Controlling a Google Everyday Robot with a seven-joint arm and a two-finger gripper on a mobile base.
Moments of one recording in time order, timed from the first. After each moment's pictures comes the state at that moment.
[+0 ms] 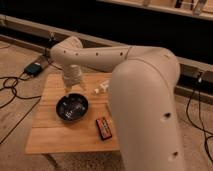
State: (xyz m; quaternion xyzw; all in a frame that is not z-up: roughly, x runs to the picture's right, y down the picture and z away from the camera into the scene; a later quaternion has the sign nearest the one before) arm -0.154 0.028 0.751 -0.29 0.15 0.52 0.79
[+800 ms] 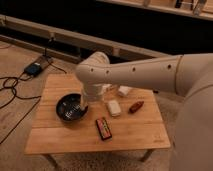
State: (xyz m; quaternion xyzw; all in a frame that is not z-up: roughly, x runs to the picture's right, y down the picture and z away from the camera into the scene) arm -0.039 0.091 0.702 -0.26 0.17 0.64 0.70
